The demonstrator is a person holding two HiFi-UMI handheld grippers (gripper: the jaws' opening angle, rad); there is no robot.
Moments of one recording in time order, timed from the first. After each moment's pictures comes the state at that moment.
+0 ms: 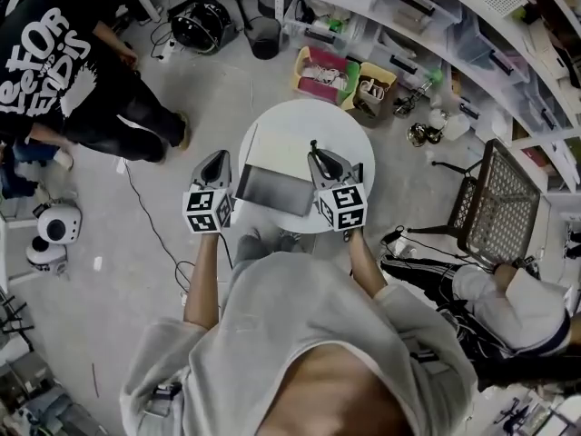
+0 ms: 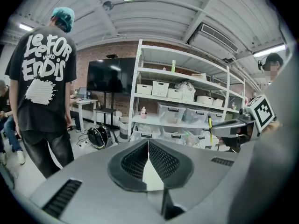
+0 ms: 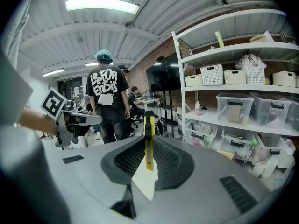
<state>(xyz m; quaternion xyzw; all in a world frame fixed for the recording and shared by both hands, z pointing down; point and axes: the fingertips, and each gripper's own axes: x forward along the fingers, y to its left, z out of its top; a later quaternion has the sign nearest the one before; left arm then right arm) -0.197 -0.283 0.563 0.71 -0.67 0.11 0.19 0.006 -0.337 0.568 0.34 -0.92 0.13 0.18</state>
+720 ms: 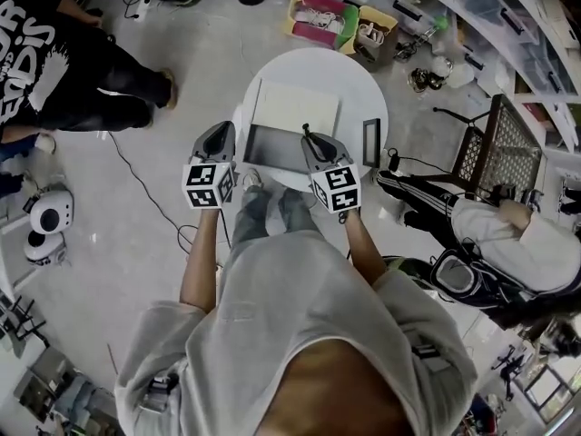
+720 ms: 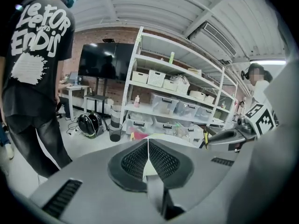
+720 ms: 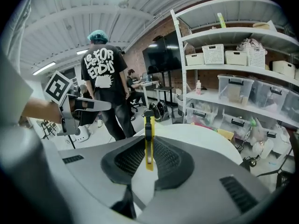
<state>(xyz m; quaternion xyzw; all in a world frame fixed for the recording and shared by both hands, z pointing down) -0.208 -0.271 0.613 0.75 -0.61 0.12 0.25 -0.027 -0.274 0.640 0.34 -0.88 0.19 0.27</state>
